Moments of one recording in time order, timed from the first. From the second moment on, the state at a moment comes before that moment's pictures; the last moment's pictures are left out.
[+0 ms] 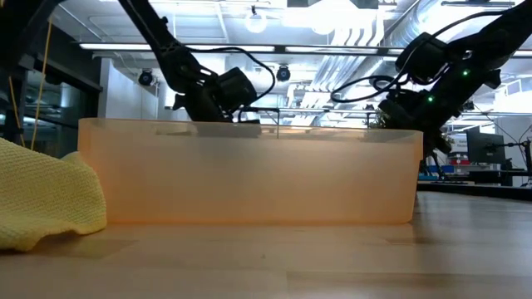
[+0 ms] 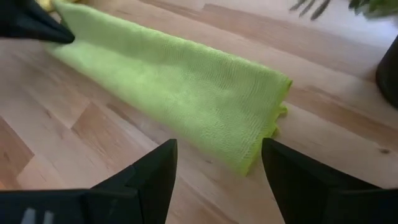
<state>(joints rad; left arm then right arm) 0.51 1.93 1.03 -0.08 -0.01 -0.04 -0.48 1.06 0.38 -0.11 0.11 0.52</state>
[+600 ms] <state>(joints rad) 0.51 1.85 1.03 -0.10 -0.07 -0.04 -0.48 1.06 0.38 -0.03 0.10 0.57</state>
